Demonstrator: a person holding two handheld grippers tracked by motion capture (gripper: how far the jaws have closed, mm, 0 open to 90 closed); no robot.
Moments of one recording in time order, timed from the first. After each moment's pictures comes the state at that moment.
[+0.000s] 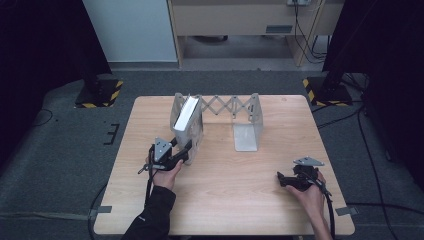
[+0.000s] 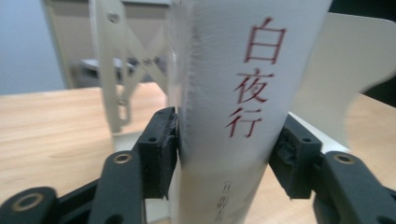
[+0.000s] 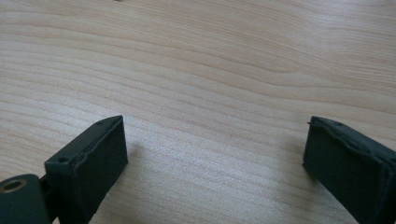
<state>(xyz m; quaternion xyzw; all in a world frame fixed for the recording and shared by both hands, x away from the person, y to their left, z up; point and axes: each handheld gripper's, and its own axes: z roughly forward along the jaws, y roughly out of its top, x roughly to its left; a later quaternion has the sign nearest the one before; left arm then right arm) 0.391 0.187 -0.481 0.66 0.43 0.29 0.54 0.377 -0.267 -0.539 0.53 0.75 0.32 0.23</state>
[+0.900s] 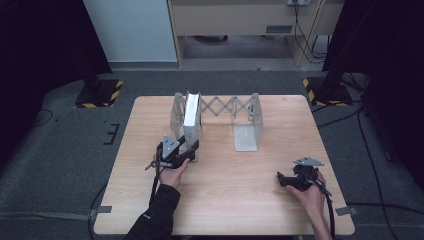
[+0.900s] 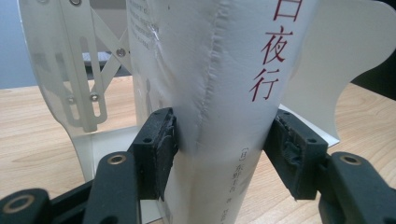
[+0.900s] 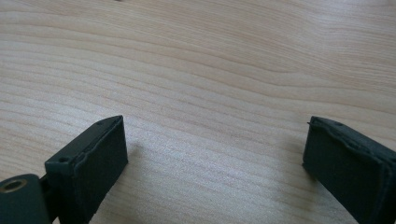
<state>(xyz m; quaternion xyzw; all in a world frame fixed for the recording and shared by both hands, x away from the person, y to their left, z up) 0.408 0.168 -0.488 0.67 0.43 0.28 0.54 0.377 -0.267 -0.539 0.53 0.75 0.32 0.23</state>
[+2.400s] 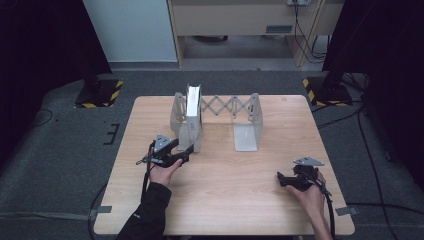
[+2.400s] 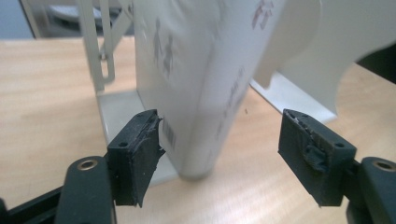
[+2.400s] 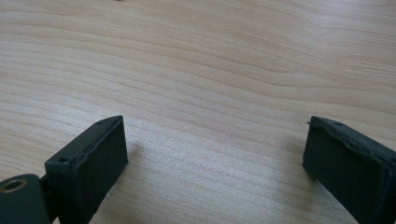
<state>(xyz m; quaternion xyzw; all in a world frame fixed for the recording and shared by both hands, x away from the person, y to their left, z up) 0.402 0.196 -0.485 0.70 0.47 0.21 0.50 0.377 -0.267 -0.539 0.53 0.75 0.32 0.23</state>
